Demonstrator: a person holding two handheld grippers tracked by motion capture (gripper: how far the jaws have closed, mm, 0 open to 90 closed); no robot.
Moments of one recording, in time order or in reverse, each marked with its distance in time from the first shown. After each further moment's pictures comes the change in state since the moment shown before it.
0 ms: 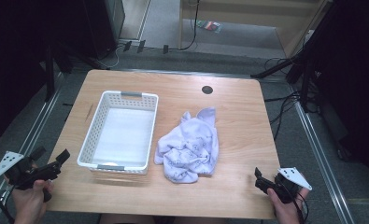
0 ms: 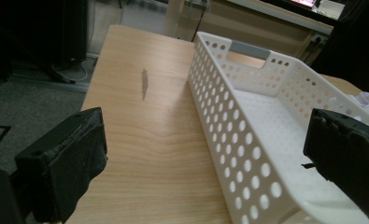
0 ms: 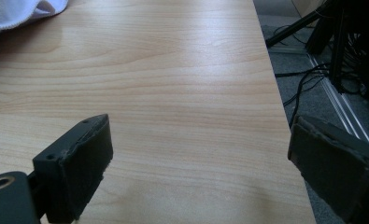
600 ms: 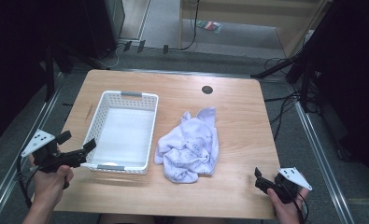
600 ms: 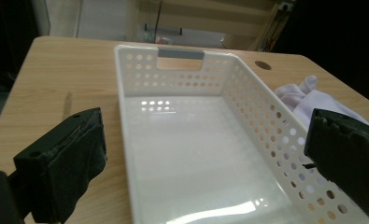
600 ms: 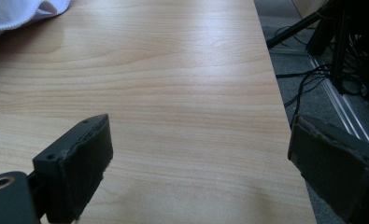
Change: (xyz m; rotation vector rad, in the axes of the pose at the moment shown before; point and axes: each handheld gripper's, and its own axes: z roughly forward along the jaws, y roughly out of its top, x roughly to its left) left arm -0.077 0.047 0.026 0.097 -0.103 0.114; right arm 0.000 0.000 0.000 -0.004 0.004 -0.001
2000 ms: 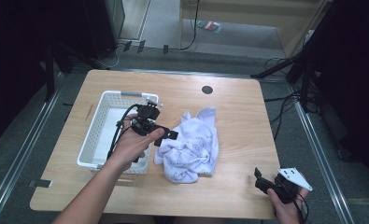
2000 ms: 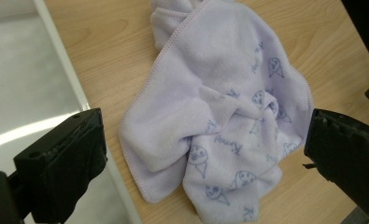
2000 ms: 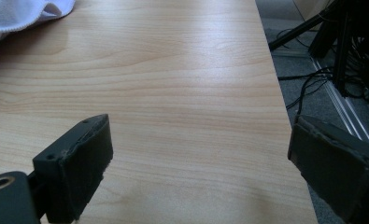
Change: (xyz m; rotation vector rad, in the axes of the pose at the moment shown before) left arm -0.177 0.064 0.156 0.682 -0.190 0.063; right arm 0.000 0.000 -0.001 -0.009 0.011 -0.006
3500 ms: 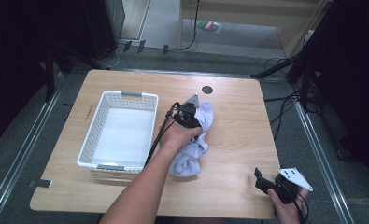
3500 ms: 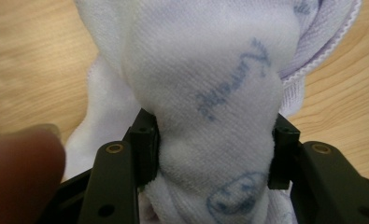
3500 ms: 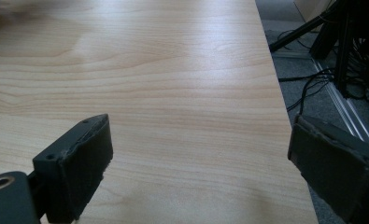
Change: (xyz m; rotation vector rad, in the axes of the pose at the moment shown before) left arm -0.058 0.063 0.114 0.372 0.183 -0.151; right arm 0.000 0.000 -0.001 -0.004 0.002 0.006
